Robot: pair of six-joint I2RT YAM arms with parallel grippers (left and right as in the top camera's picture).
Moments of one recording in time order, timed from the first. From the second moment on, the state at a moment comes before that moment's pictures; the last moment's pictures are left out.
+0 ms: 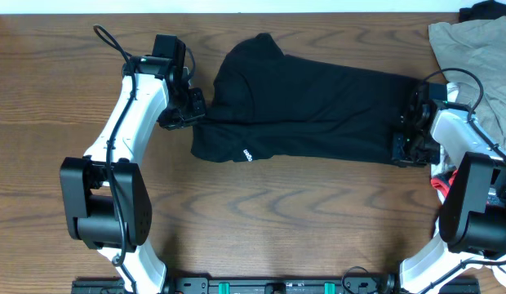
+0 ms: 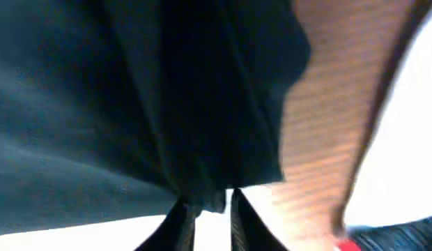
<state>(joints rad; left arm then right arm) -0.12 1.90 1.53 -1.06 0.15 -0.36 -0.18 1.86 1.13 -0.85 0.13 0.04</state>
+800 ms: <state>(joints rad) -0.12 1.90 1.53 -1.06 0.15 -0.36 -0.23 1.86 1.17 -0.86 0.32 0.16</state>
